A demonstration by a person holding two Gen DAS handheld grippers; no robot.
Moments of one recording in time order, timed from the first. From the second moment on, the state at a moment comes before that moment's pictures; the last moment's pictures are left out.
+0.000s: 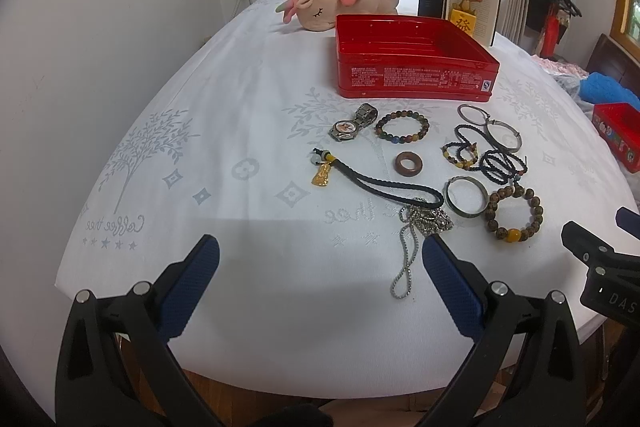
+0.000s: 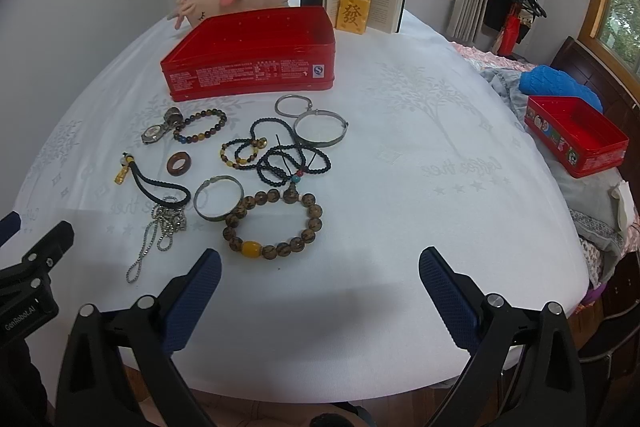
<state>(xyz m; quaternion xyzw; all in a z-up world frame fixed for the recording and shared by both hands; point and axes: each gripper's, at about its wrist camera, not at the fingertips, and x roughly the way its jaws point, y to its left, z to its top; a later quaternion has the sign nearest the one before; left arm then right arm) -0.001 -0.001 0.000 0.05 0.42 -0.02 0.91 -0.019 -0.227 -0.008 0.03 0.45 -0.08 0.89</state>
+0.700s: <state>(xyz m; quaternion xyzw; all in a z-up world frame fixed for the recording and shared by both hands) -0.001 0.001 -0.001 0.05 0.42 -0.02 0.91 -0.019 -0.225 -0.008 0.03 0.45 -0.08 0.89</state>
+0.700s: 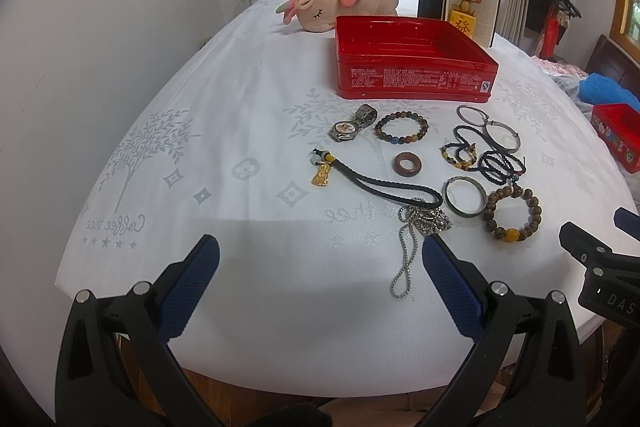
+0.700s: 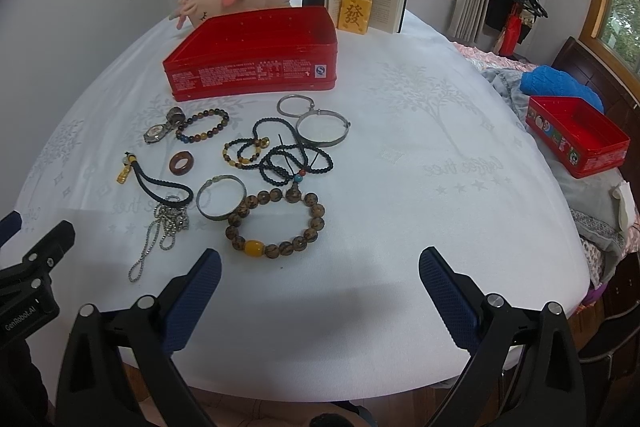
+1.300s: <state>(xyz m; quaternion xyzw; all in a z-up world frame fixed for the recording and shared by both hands) -0.003 0.002 0.001 0.05 0.42 -0.02 0.91 -0.021 -0.224 -0.006 0.02 0.45 -0.08 0.89</state>
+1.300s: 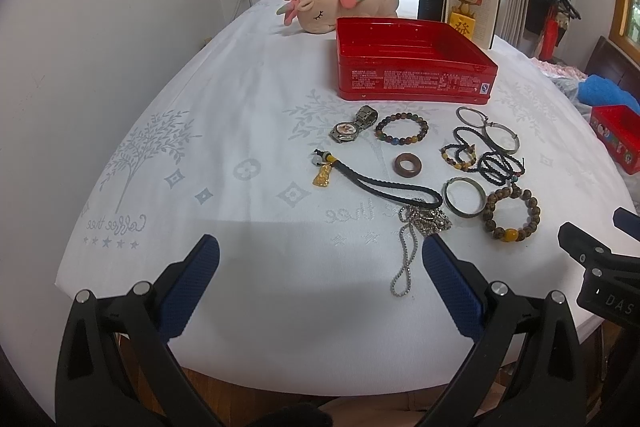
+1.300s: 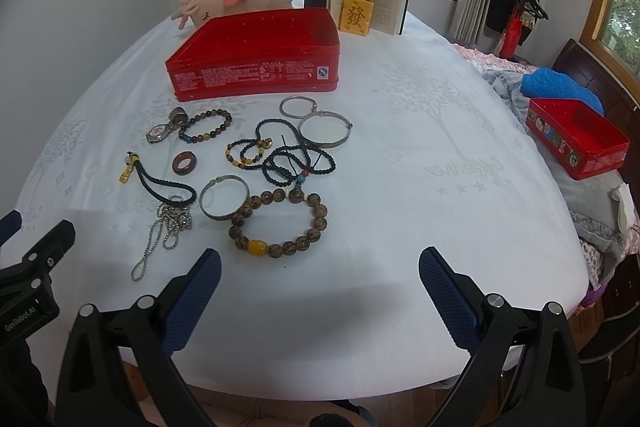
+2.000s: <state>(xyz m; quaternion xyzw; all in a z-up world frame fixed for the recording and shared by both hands) -0.007 0.003 0.006 0.05 0.42 -0.02 0.91 -0.020 -0.222 -0.008 0.03 0.45 -0.08 0.89</state>
